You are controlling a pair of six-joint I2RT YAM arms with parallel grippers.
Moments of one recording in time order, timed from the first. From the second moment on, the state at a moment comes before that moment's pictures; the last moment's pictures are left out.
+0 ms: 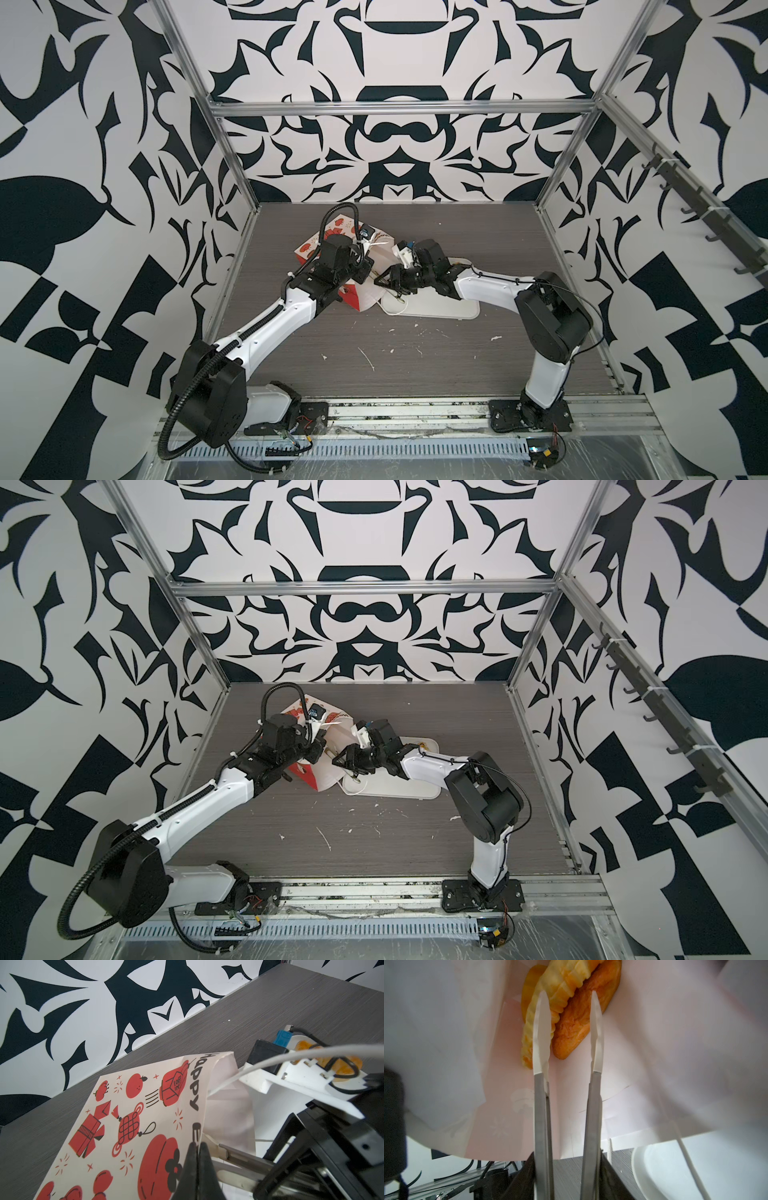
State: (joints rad) left arm -0.53 1.31 0.91 -0.09 0.00 0.18; right arm 0.66 1.84 1.12 0.10 -0.64 0.86
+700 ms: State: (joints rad) left arm -0.53 1.31 0.91 -0.10 0.01 0.18; right arm 0.66 1.81 1.07 0.22 -0.70 0.97
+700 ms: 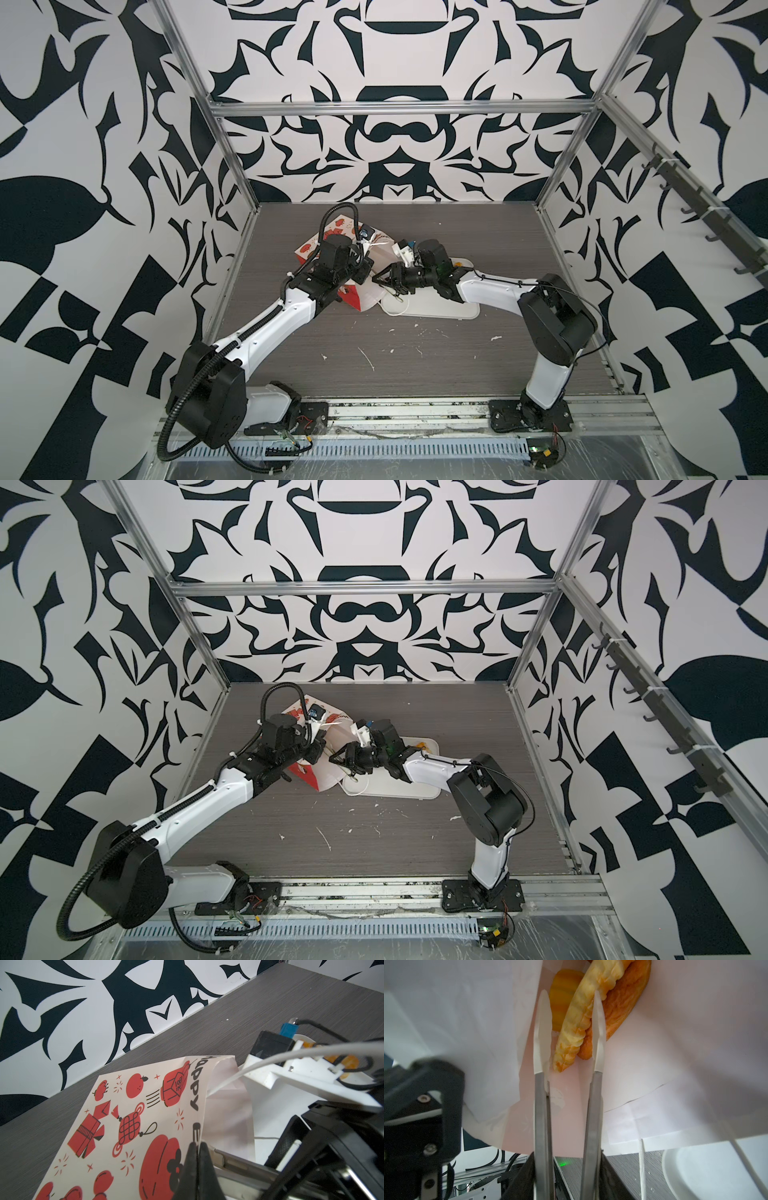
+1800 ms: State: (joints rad) left arm -0.53 1.31 0.91 -0.12 0.01 0.18; right arm 0.66 1.92 1.09 0.21 -0.77 0.97
